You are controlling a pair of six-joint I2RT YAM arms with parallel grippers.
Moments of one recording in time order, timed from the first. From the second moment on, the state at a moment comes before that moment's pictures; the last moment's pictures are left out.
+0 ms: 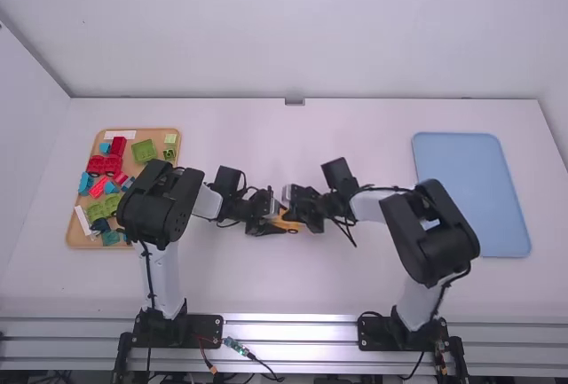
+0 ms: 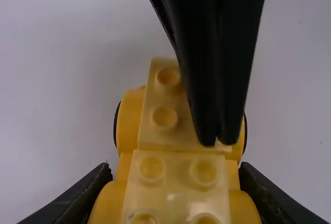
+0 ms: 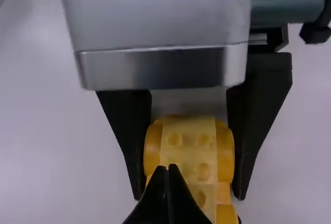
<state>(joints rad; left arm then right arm) -0.22 2.07 0.74 0.24 1.05 1.08 0.45 1.89 0.80 0.01 -0.89 -0.86</state>
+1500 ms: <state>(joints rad) -0.22 2.07 0.74 0.26 1.03 1.06 0.38 2.01 0.79 0.13 -1.11 -0.82</state>
